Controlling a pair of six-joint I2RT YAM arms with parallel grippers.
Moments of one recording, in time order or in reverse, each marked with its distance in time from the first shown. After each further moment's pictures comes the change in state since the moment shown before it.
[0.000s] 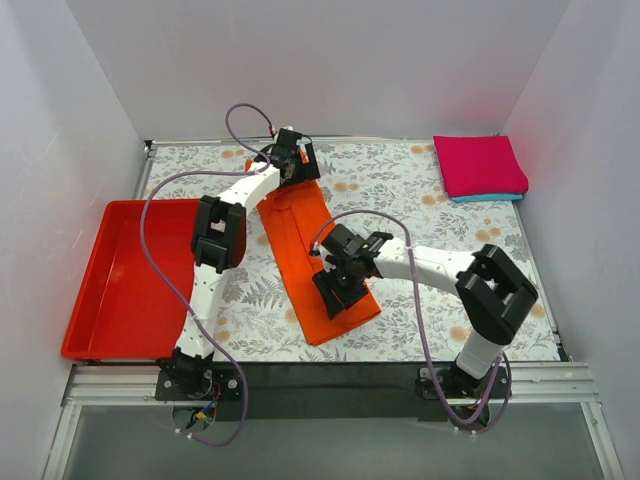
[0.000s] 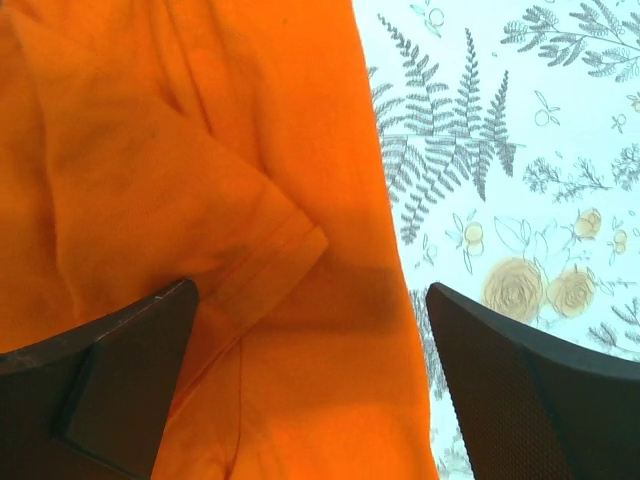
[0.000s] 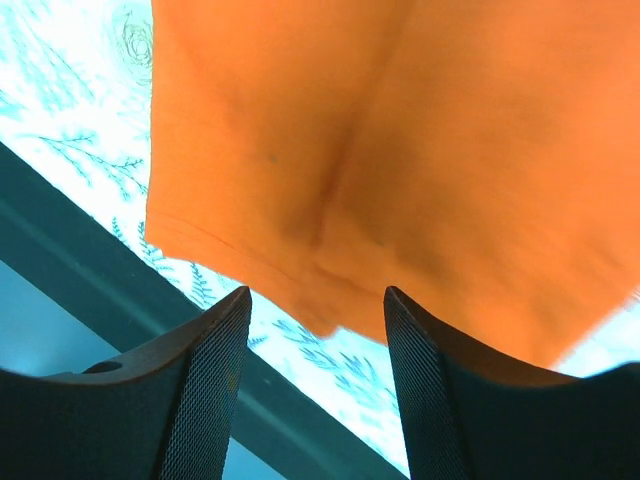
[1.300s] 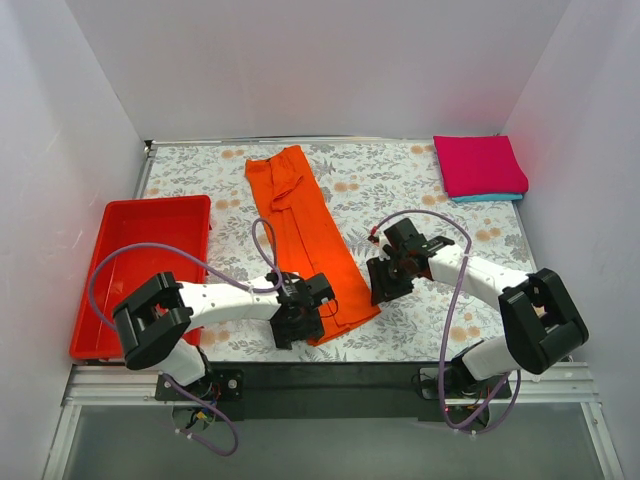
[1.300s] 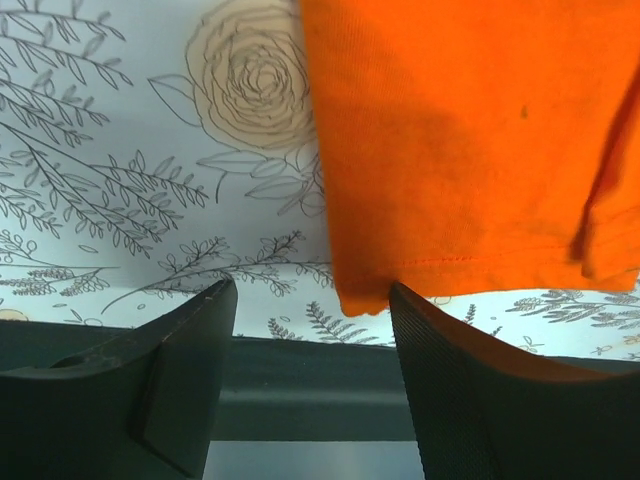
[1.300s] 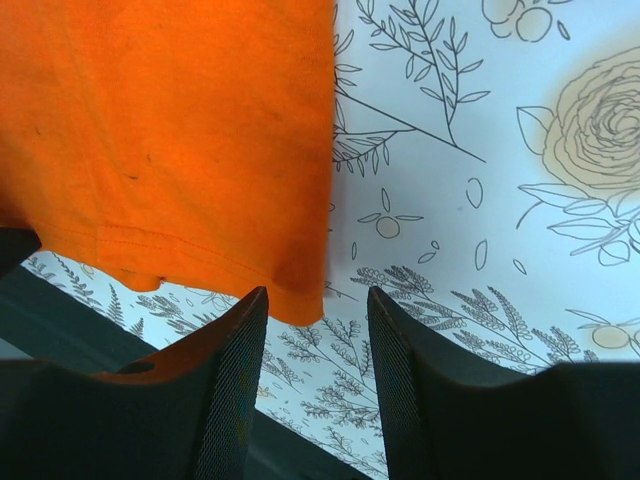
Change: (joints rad) left arm -0.704 -0.956 -1.279 -0.312 0.035 -0.818; right arm -0.348 -0.289 -0.314 0.085 0.011 -0.036
